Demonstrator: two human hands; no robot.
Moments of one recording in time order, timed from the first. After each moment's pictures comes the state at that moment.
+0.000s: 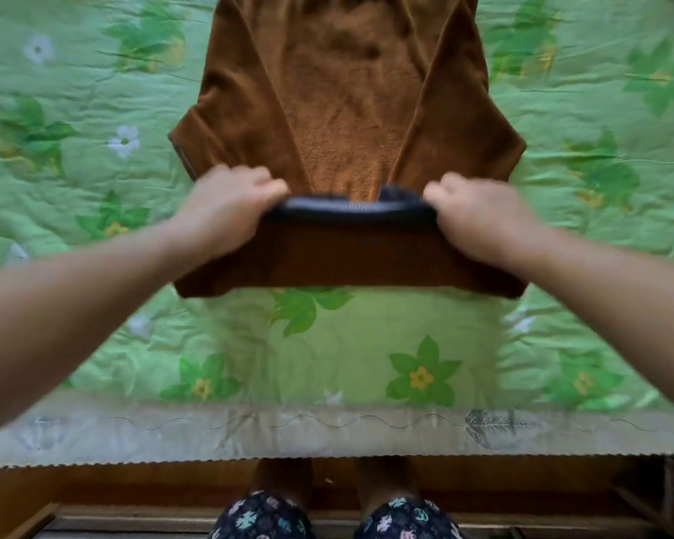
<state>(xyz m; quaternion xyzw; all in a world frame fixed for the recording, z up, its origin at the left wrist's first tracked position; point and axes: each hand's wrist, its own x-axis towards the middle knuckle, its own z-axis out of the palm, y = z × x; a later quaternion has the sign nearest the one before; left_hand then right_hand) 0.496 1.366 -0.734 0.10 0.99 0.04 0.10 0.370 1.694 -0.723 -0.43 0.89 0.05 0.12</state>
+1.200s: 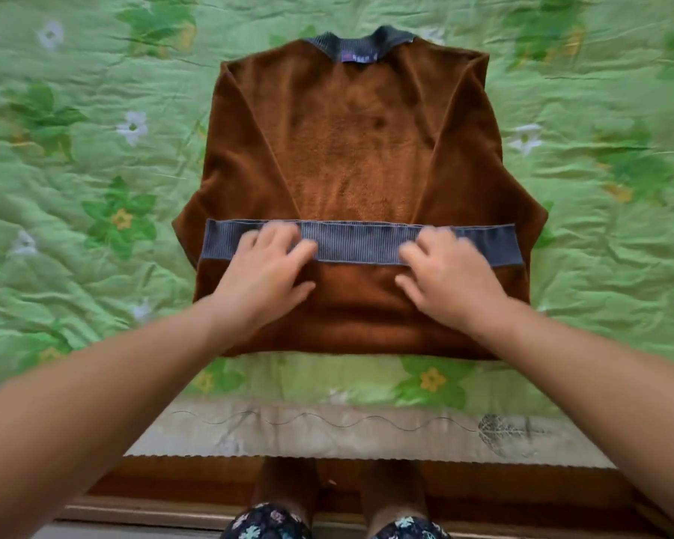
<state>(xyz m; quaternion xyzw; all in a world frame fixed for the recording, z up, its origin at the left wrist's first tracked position) 0.570 1.427 -0.781 0.03 0.98 0.07 0.16 0.455 1.691 -0.770 -0.41 0.89 0.00 0.17</state>
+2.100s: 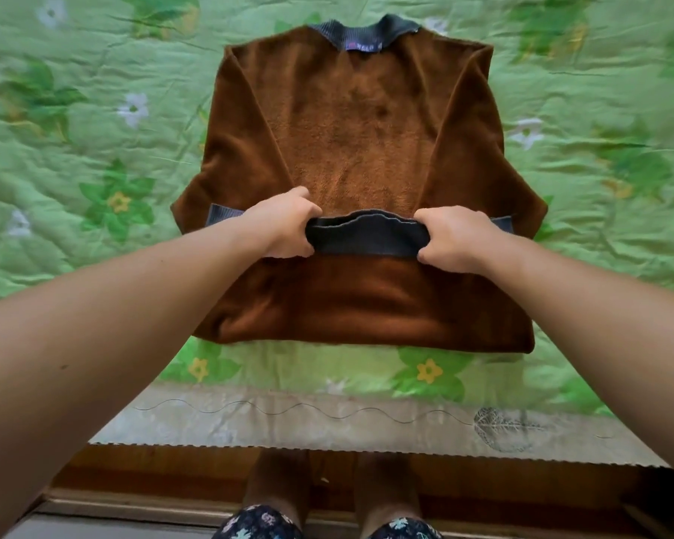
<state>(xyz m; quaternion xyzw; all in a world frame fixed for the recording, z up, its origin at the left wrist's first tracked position) 0.500 1.420 -0.779 -0.03 0.93 0.17 0.33 0.403 1.674 -0.771 -0.30 0.88 0.01 0.36</state>
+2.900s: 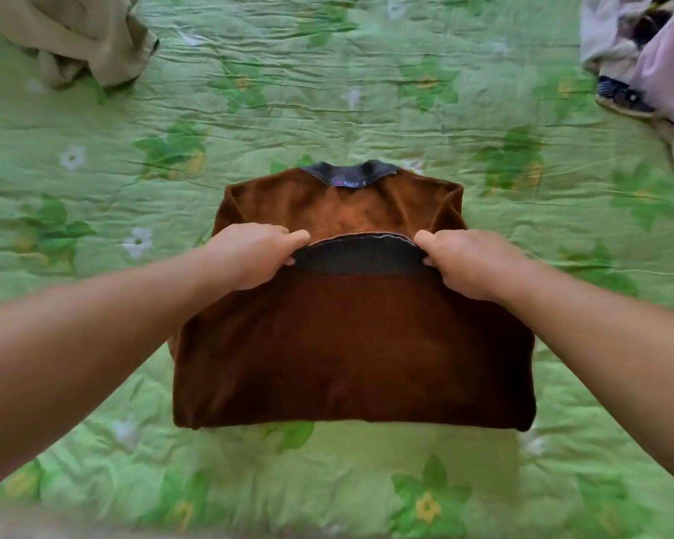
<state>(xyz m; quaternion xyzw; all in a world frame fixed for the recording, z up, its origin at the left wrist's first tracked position) 0.394 1.343 -0.744 0.09 0.97 0.02 0.22 0.271 1.653 -0.730 -0.43 0.87 0.05 0.23</state>
